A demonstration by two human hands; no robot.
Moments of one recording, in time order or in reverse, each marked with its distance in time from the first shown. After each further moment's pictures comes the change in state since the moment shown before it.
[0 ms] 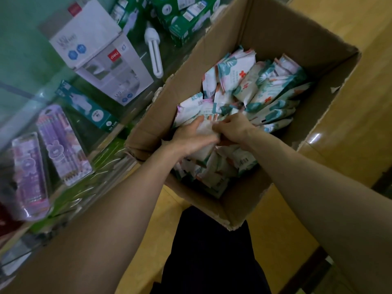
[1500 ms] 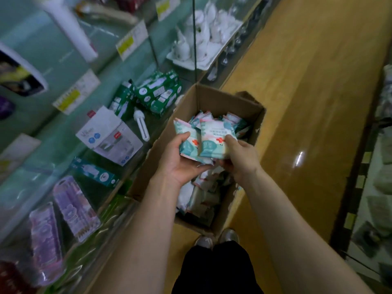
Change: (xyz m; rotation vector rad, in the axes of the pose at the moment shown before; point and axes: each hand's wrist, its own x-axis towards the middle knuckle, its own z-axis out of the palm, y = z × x) left_hand -0.119 0.119 -0.013 -1.272 -0.282 -0.033; right_hand -0.153 -0.040 -0.058 0.919 0.362 -0.038
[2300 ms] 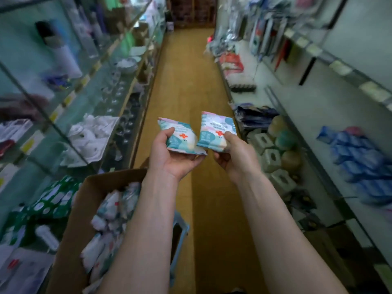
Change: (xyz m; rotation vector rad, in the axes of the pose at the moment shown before) left_hand -0.117 -0.146 0.274 0.250 -0.461 -0.127; right_hand -0.177 -0.127 -0.243 0.623 0.283 -0.436
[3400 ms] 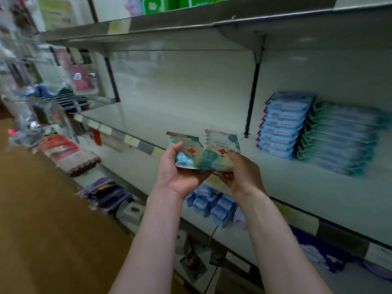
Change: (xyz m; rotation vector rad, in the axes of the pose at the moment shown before) left_hand 0.113 -0.309 0.338 0.350 -0.668 -0.758; right_hand 0.021 -0.258 -0.309 0.315 0.770 -0.570
